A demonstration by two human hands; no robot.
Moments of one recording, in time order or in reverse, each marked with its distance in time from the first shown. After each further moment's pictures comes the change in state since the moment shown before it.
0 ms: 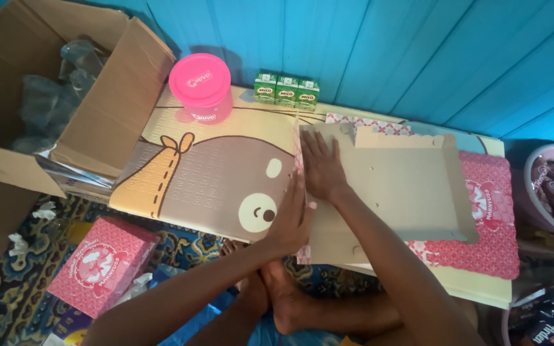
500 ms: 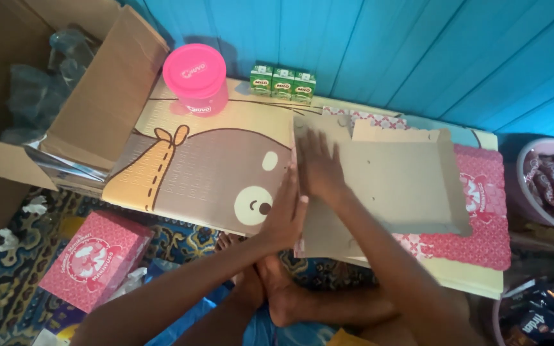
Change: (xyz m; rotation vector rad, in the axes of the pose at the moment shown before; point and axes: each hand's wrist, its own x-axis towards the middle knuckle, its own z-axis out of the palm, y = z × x) left_hand -0.007 -0.015 0.005 -0.031 0.004 0.009; right_hand -0.013 -0.004 0.002 0.057 -0.066 0.082
